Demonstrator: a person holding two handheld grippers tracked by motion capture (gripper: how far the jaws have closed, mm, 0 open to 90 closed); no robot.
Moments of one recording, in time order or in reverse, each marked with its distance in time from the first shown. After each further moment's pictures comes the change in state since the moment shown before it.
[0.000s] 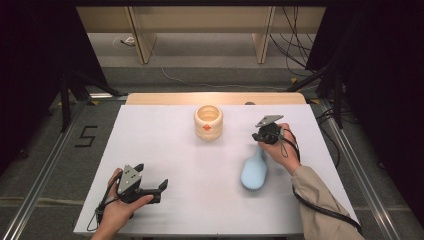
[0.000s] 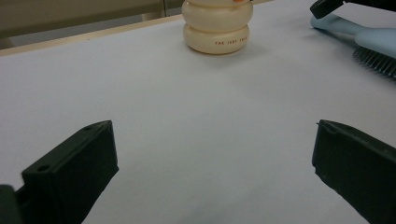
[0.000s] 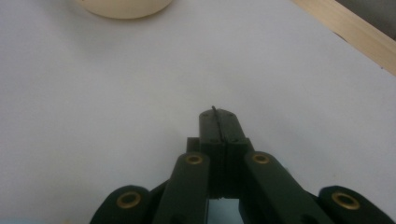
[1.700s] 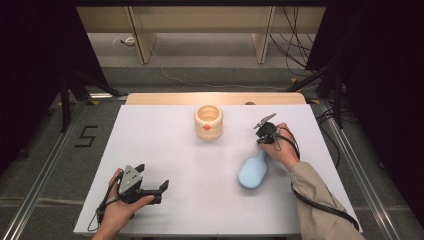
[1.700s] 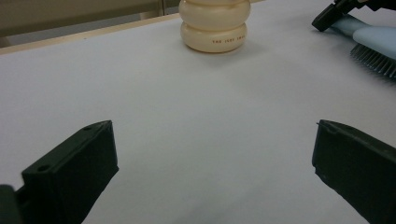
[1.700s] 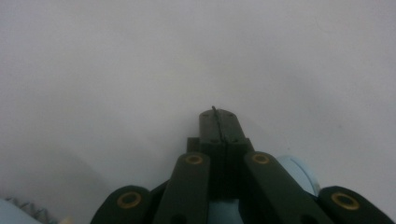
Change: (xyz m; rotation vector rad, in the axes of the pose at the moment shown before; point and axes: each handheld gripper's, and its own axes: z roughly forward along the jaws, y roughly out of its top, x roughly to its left) left arm -0.002 -0.001 0.001 0.003 -0.005 0.001; right arm -0.006 -0.002 0.010 0.245 -0.020 0.020
